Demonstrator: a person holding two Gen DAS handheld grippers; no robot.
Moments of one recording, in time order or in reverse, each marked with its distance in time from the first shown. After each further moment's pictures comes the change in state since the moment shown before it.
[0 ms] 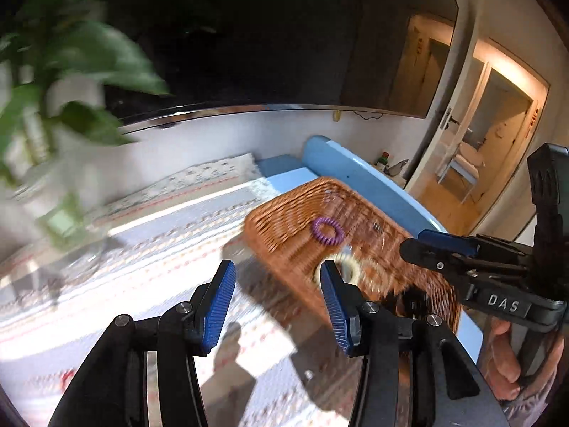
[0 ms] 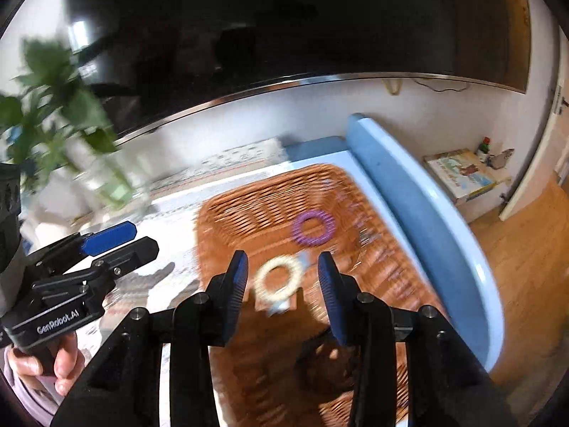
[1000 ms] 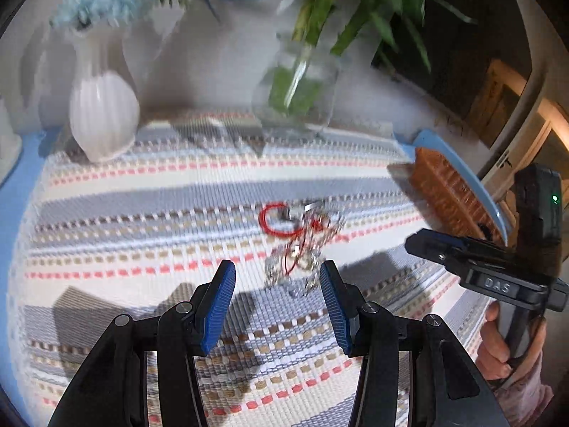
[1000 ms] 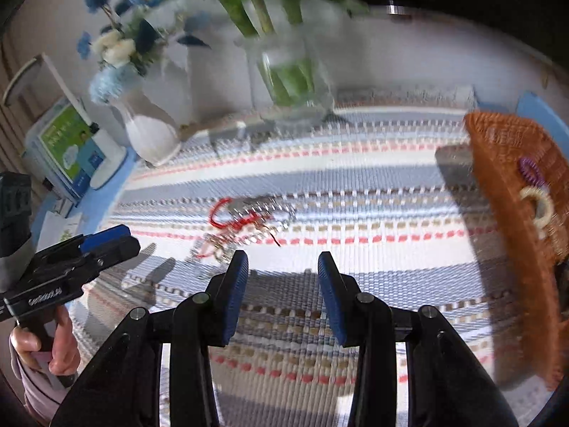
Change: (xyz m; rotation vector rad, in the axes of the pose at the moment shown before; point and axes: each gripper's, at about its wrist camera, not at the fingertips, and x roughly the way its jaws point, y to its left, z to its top) left arm -0.112 0.189 -0.162 -0.285 0.047 0.152; right arm 0.061 0.212 -0.103 -0.183 0.146 0.280
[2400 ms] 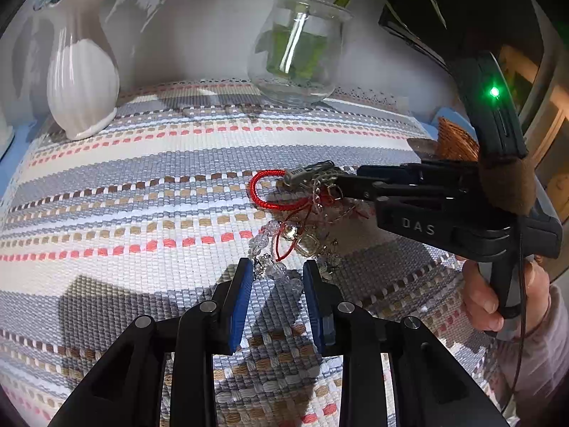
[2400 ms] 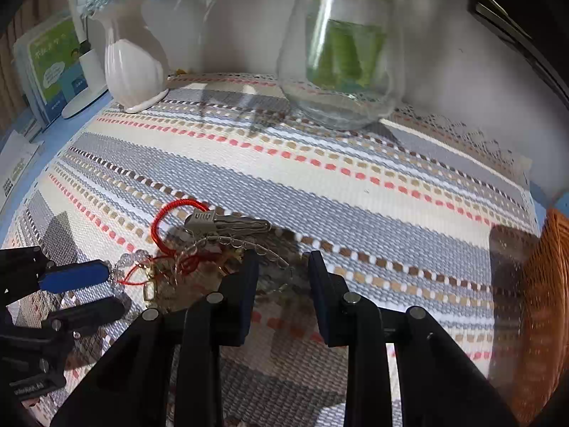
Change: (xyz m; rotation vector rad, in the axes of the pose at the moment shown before) left arm 0.053 -0.025 -0.023 0.019 0.002 0.080; right arm 0.105 0.025 0.038 -0.338 0.066 -0.101
